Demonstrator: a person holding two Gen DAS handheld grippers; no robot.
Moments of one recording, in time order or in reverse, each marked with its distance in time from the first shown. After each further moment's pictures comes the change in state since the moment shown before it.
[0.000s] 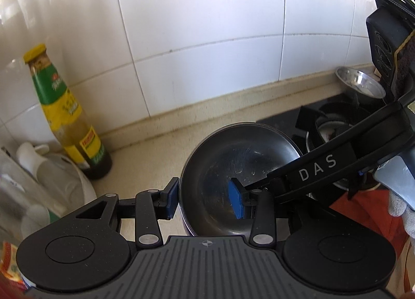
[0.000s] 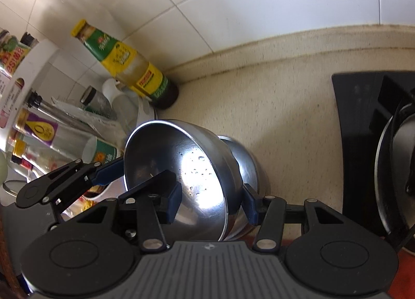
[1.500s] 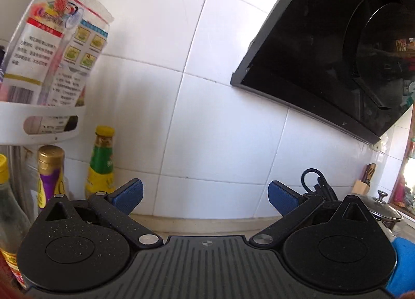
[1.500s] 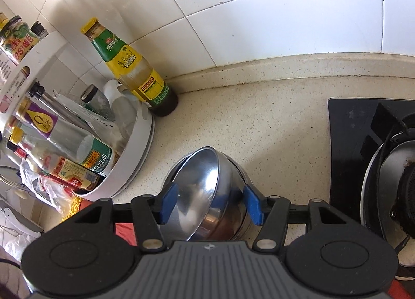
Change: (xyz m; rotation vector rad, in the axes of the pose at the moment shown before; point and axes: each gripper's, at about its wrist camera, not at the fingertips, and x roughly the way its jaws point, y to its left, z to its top) left arm -0.138 0.053 -0.041 -0.325 -0.623 -0.119; right arm -0.012 0.005 0.000 -0.104 -0.072 -0.033
